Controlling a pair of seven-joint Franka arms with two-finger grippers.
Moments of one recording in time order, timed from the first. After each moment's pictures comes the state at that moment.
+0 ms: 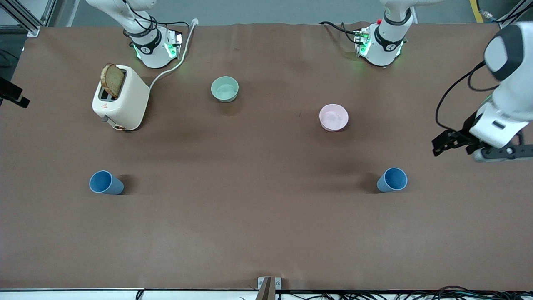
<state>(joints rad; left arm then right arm) 0.06 0.10 -0.12 -1.86 0.02 2.08 -0.10 -0.08 0.03 -0.06 -1.43 0.00 1.48 0.03</state>
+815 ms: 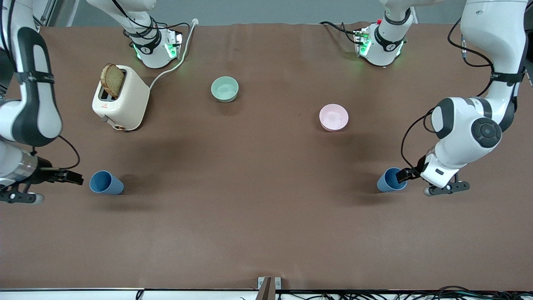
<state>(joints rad) 0.05 0.40 -0.12 -1.94 0.02 2.41 -0.22 -0.12 0.41 -0.07 -1.71 0.00 2.16 -0.11</state>
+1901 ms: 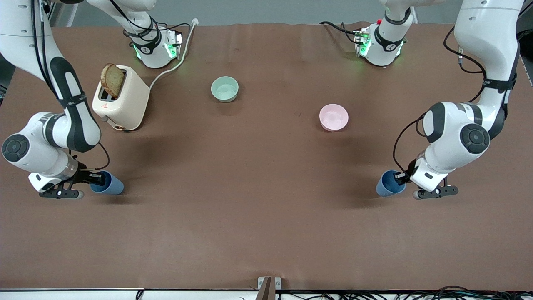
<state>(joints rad) 0.03 0.40 -0.16 -1.88 0.02 2.36 -0.24 -0.12 0.51 -0.07 -1.89 0.00 2.44 -0.15</state>
